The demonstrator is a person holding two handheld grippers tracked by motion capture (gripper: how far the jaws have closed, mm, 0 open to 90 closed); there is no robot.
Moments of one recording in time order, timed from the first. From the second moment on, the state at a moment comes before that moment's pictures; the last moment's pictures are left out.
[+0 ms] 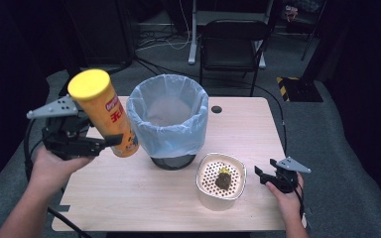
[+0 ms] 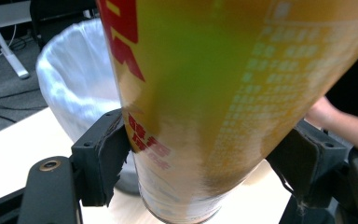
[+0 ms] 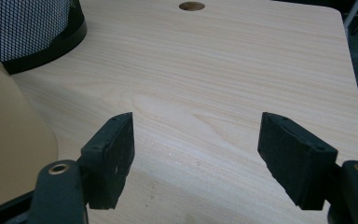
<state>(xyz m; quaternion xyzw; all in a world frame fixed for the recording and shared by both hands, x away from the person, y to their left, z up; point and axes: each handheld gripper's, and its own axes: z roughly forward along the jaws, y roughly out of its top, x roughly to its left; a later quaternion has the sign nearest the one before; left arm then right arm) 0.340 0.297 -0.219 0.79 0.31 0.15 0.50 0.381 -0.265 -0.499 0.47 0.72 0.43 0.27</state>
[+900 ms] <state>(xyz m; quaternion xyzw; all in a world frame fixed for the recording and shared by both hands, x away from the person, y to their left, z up) 0.445 0.235 -0.203 0.79 0.35 0.16 0.48 0.383 -0.265 -0.501 0.47 0.72 0.44 0.26</state>
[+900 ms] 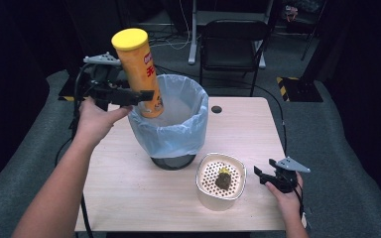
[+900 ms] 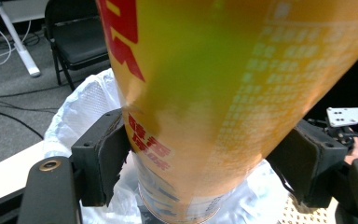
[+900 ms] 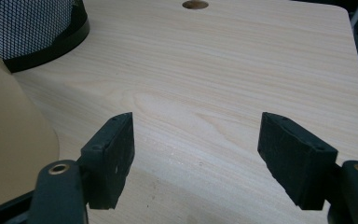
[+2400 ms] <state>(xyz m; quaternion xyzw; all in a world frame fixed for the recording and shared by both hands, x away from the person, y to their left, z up) 0.454 0.243 -0.250 0.79 0.38 0.14 0.45 0.384 -0.266 -0.504 0.47 0.72 0.44 0.26</state>
